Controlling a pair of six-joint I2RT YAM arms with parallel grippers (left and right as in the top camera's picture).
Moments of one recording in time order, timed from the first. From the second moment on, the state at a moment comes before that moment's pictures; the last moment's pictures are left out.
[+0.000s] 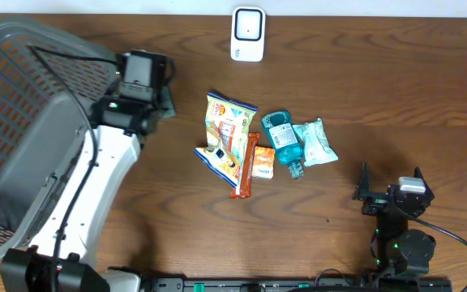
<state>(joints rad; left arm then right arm) -0.21 1.50 1.29 -0.76 -0.29 -0.42 -0.09 0.02 0.01 -0.07 0.05 -0.05</state>
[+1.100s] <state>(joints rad) -0.12 1.13 1.30 -0.22 -0.24 -0.29 -0.09 0.02 0.01 -0.07 0.05 -0.05</state>
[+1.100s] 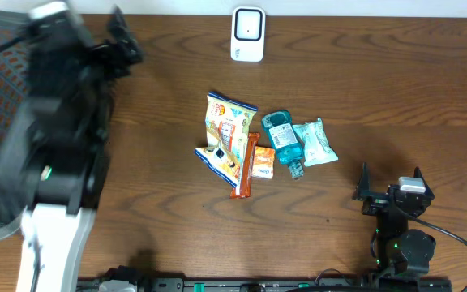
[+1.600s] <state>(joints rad) -0.12 0.98 1.29 -0.36 -0.26 0.18 -0.09 0.02 0.01 -0.07 0.05 -0.05</state>
